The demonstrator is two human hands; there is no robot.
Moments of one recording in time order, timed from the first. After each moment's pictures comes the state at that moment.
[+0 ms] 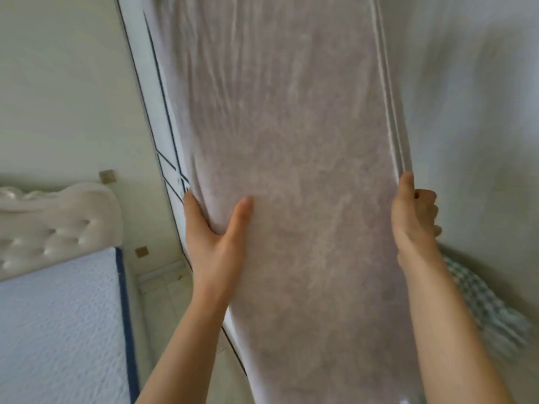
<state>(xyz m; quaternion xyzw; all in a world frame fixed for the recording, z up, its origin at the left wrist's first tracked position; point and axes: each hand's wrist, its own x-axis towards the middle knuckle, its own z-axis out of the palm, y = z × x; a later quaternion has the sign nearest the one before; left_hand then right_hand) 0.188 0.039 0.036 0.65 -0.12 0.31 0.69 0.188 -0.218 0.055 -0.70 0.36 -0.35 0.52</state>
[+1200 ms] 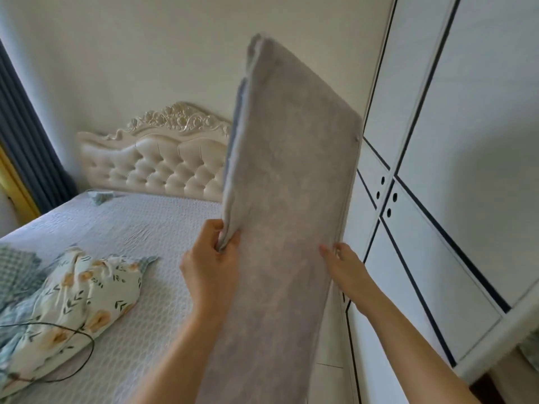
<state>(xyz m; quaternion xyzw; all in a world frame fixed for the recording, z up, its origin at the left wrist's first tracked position) 0.250 0.406 -0.042 0.72 0.27 0.52 0.38 0.375 0.232 -0.039 -0.84 -0.14 0.14 0.51</state>
